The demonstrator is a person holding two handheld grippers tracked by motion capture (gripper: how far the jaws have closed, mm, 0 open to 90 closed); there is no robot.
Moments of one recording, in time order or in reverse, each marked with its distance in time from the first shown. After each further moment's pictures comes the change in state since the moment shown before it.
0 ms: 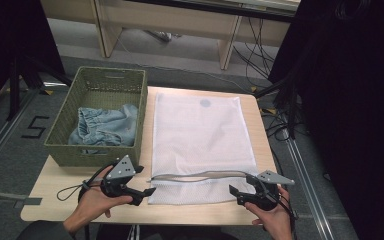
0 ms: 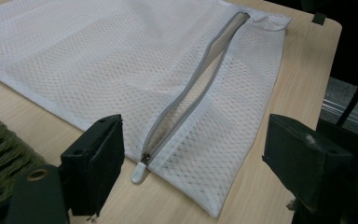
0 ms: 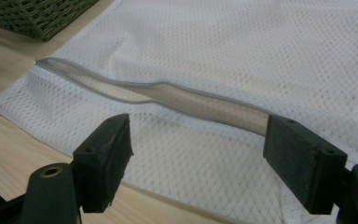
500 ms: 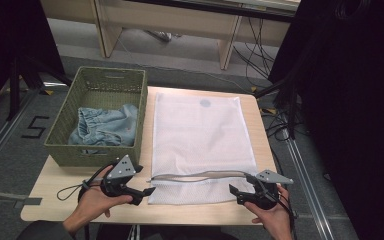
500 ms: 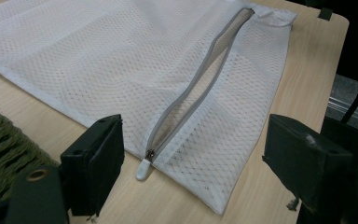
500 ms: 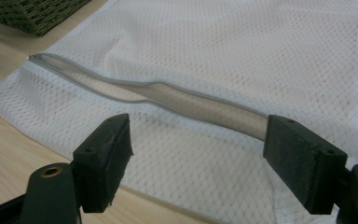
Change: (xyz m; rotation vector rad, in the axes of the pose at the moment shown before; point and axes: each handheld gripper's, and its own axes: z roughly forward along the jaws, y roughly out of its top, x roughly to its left) left arm 0.000 -0.001 0.000 0.017 0.021 -0.009; right arm -0.005 0.001 0.005 -0.018 -0.012 -0.078
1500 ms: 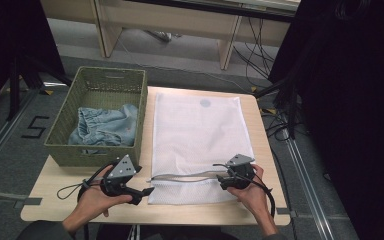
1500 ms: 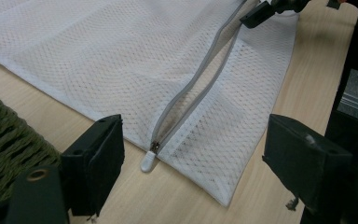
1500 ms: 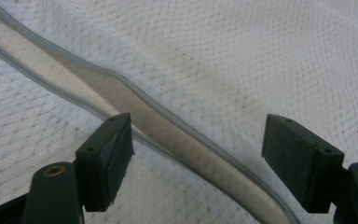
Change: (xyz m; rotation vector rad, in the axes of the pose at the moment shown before) left arm 0.002 -0.001 0.001 0.018 0.011 0.002; right arm -0.001 0.026 0.083 0.217 -0.103 -0.262
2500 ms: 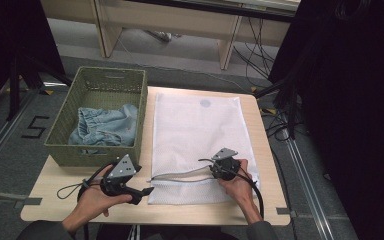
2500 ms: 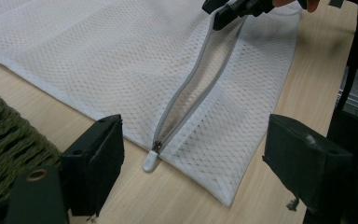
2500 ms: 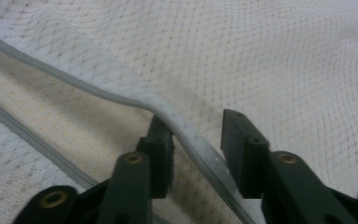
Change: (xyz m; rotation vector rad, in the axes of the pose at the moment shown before) left arm 0.001 0.000 0.000 0.002 0.004 0.009; right arm 0.012 0.028 0.031 -0.012 -0.009 -0.072
